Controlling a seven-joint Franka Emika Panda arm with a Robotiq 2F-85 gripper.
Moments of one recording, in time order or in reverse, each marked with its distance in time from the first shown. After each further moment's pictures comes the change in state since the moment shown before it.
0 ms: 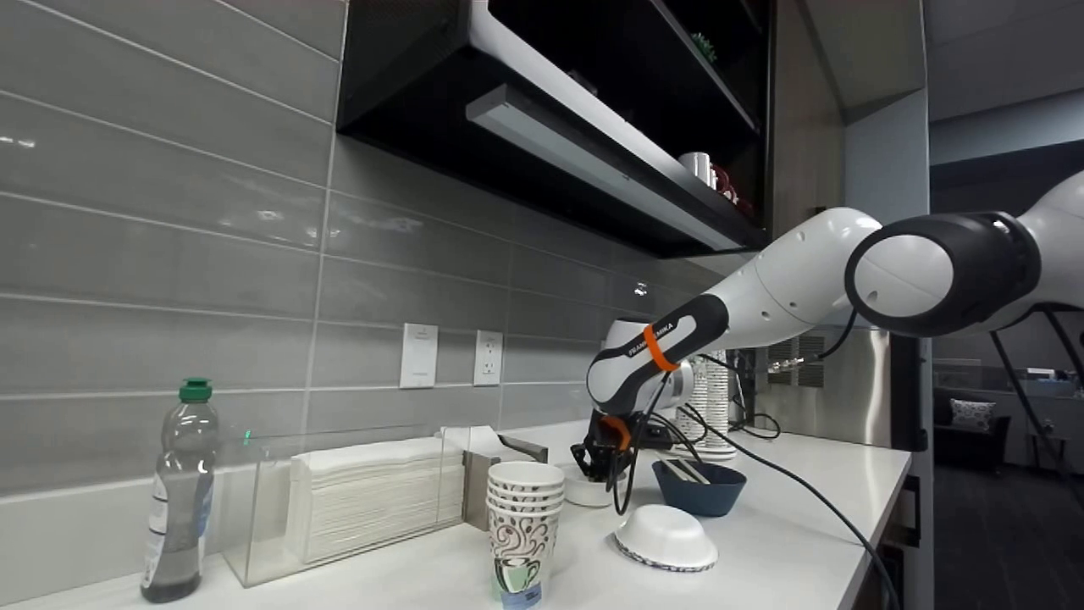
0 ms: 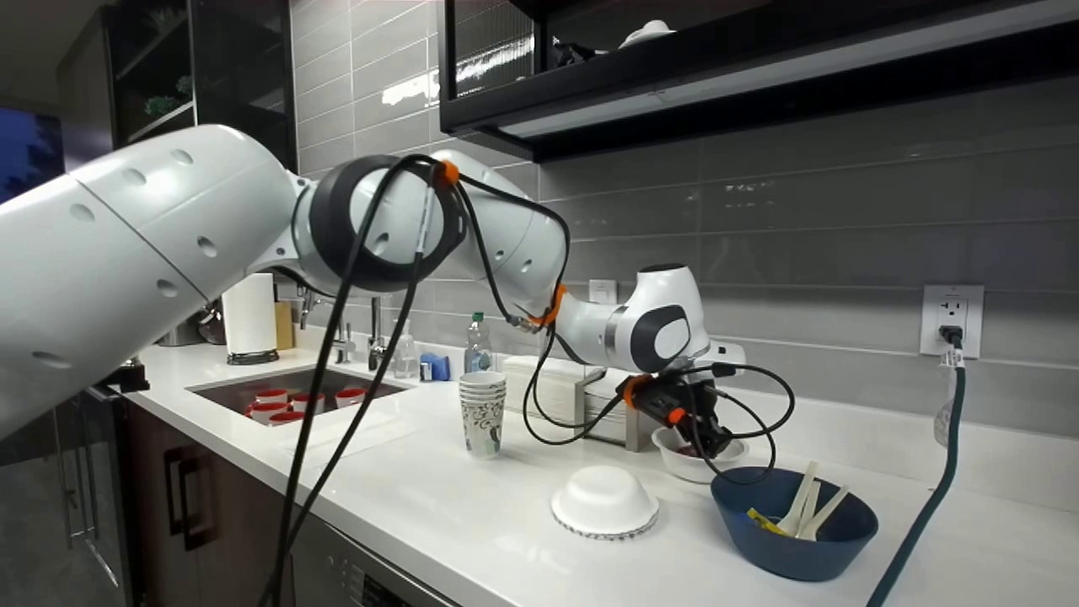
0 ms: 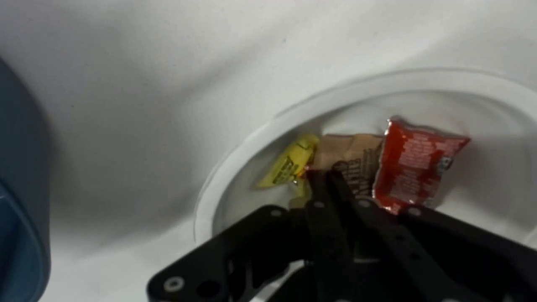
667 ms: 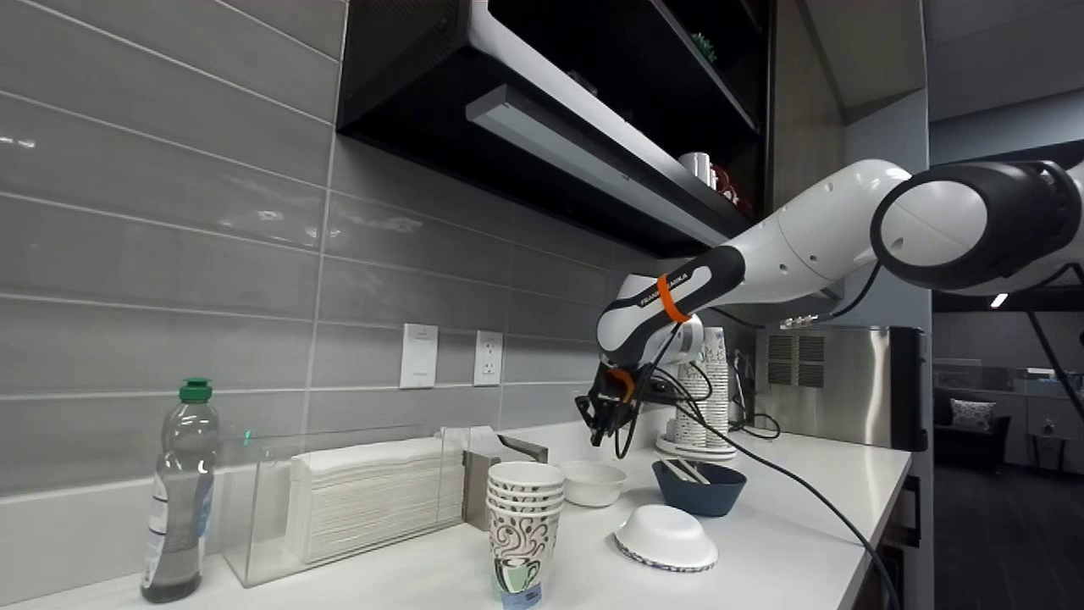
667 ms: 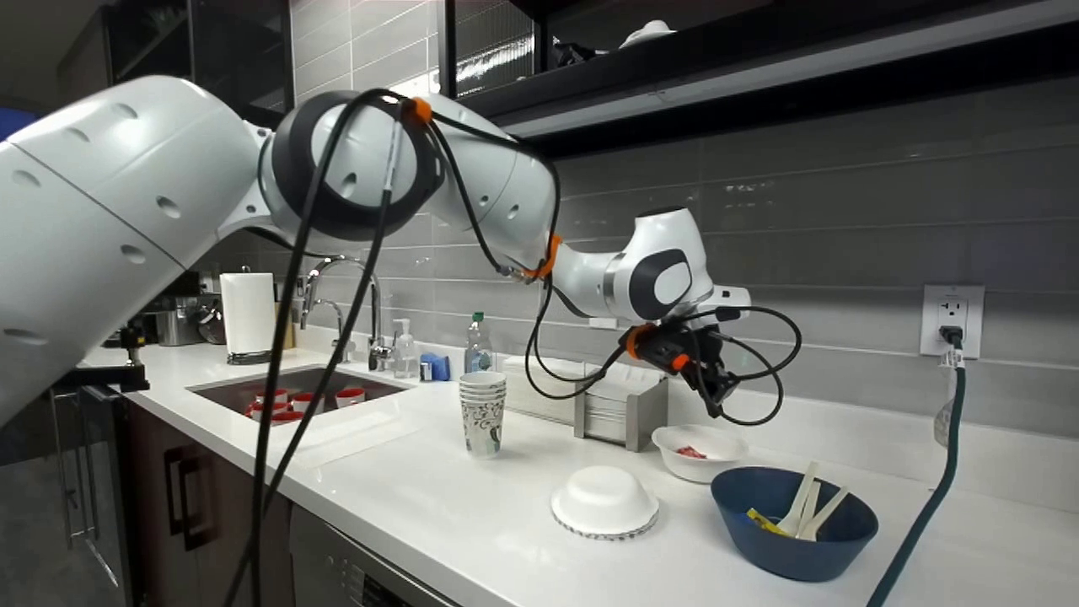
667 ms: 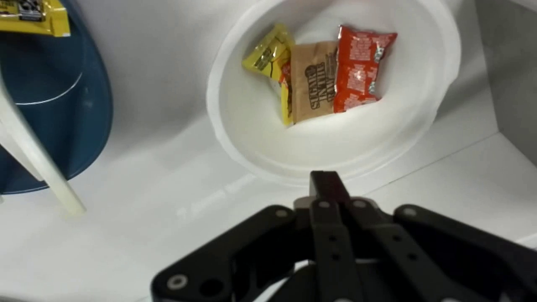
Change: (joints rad) arm -0.010 -0.142 0.004 -0.049 0.011 -0.001 -0.003
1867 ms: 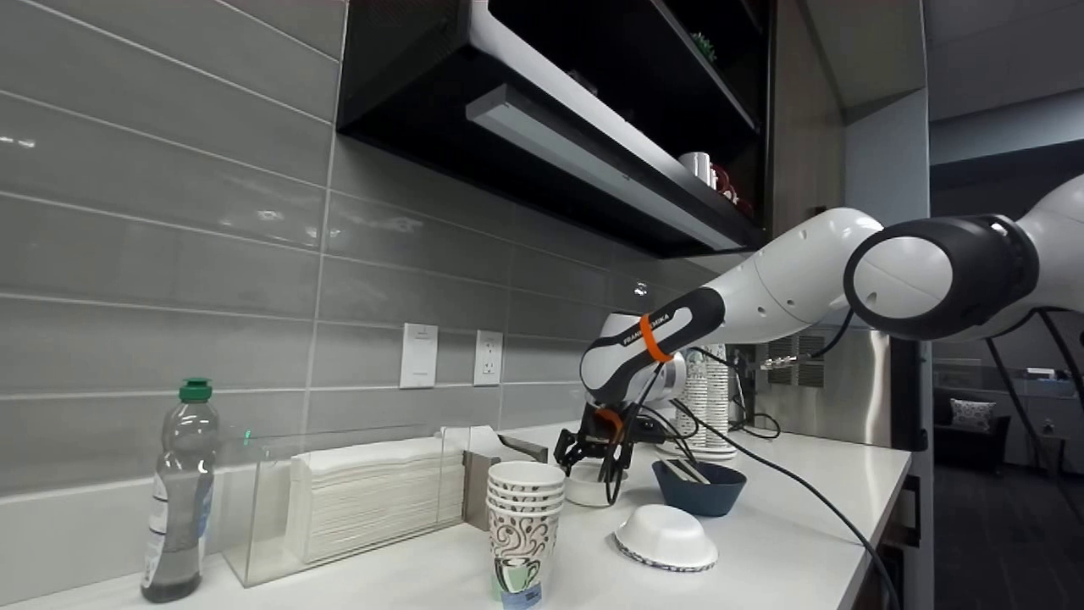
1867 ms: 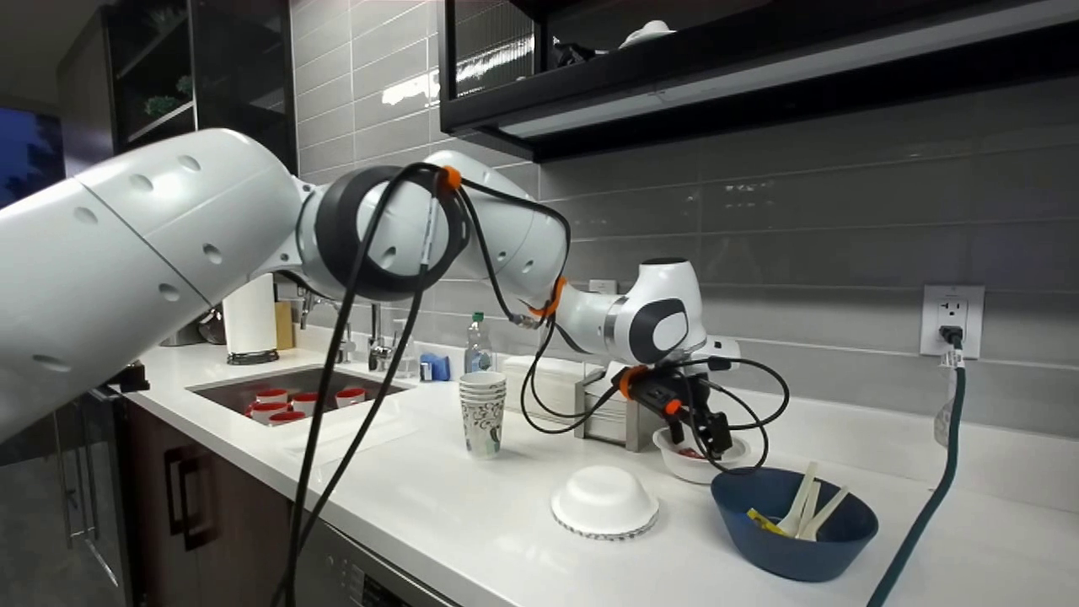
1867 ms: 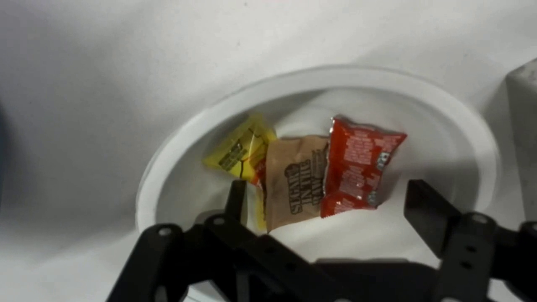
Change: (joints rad) arm -0.007 0.160 0.040 0.115 0.010 -0.072 -0.036
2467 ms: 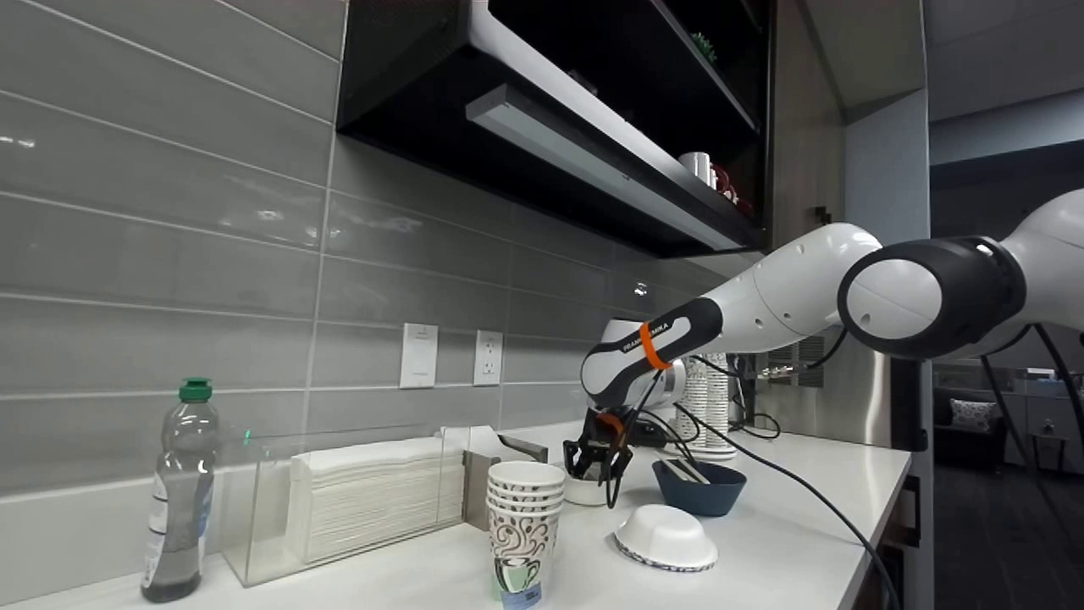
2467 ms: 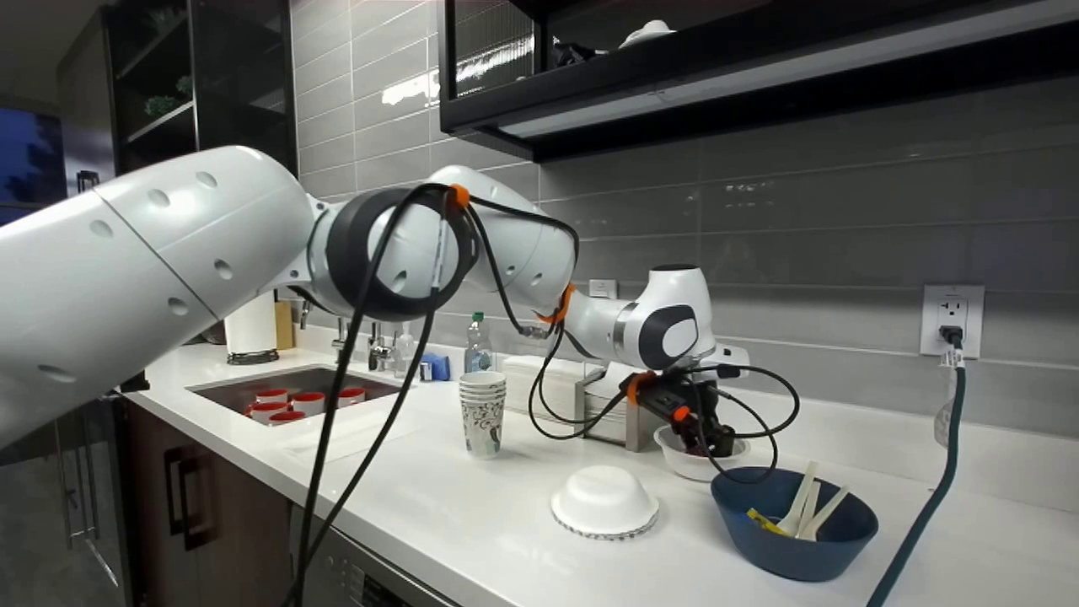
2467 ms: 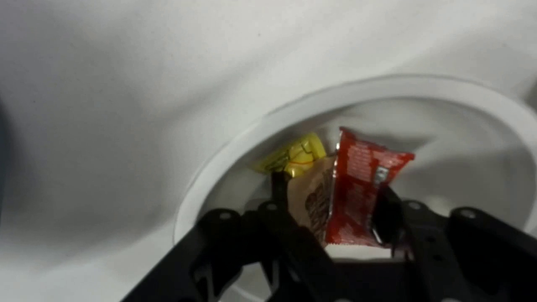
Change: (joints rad) arm -0.017 0.052 0.002 0.074 0.002 -0.040 0.000
